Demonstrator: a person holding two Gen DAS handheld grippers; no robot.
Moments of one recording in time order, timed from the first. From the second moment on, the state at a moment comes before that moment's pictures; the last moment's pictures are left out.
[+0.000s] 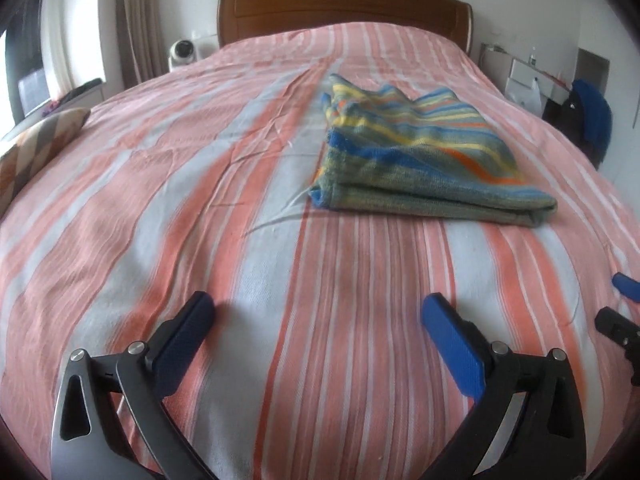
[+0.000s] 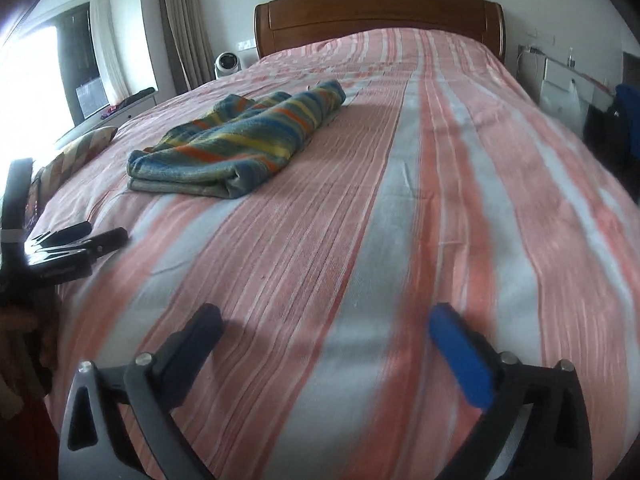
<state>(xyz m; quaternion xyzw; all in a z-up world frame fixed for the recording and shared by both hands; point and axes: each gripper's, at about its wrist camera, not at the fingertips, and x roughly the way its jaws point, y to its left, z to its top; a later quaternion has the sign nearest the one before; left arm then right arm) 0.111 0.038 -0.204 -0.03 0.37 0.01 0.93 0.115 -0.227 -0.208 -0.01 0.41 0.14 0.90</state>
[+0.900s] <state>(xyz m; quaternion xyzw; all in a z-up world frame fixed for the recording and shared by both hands) 0.111 0.038 -0.204 -0.03 0.37 0.01 0.93 0.116 -0.225 -0.209 -0.01 0.41 0.14 0.90</state>
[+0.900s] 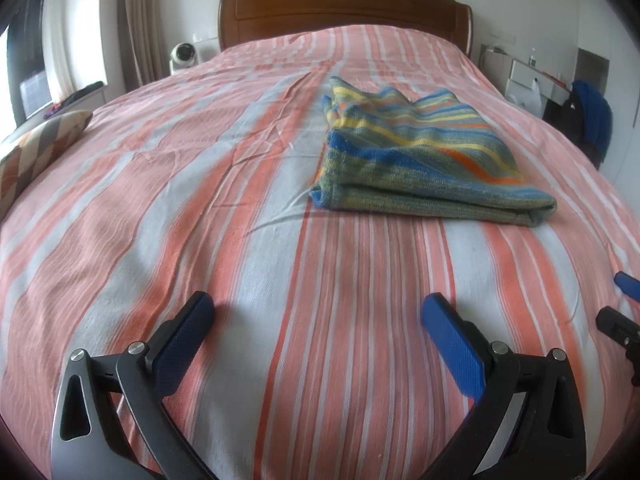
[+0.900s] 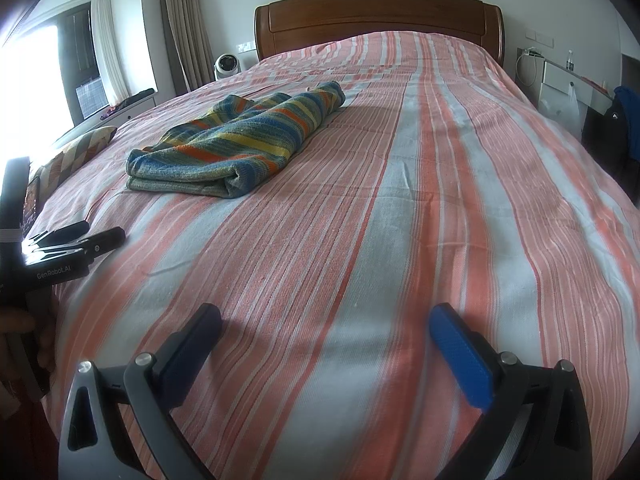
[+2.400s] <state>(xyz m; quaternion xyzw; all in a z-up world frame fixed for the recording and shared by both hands) 0.335 0.068 -0.179 -0.12 0.53 -0.14 0.83 0.359 -0.196 -0.228 0.32 0.52 0.24 0.76</state>
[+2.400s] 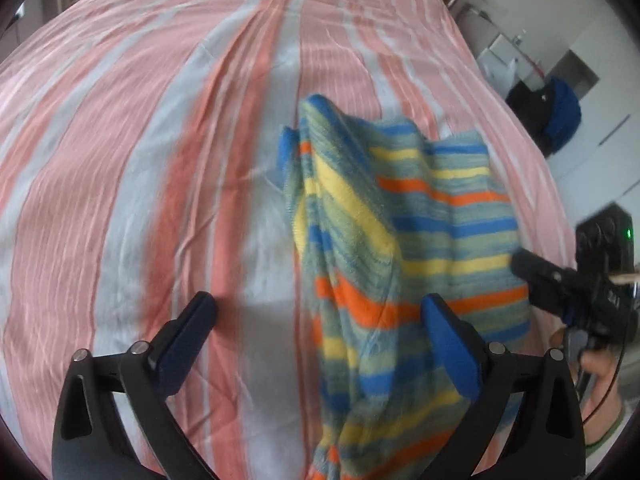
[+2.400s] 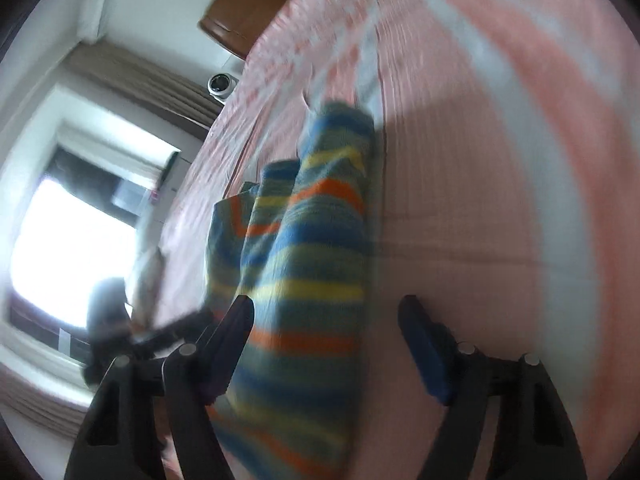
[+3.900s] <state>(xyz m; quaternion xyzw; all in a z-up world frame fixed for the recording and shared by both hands) 0.093 0.048 -0.041 -0.04 0.28 0.10 0.95 0.104 -0.175 -0.053 -0.02 0.30 0.10 0.95</state>
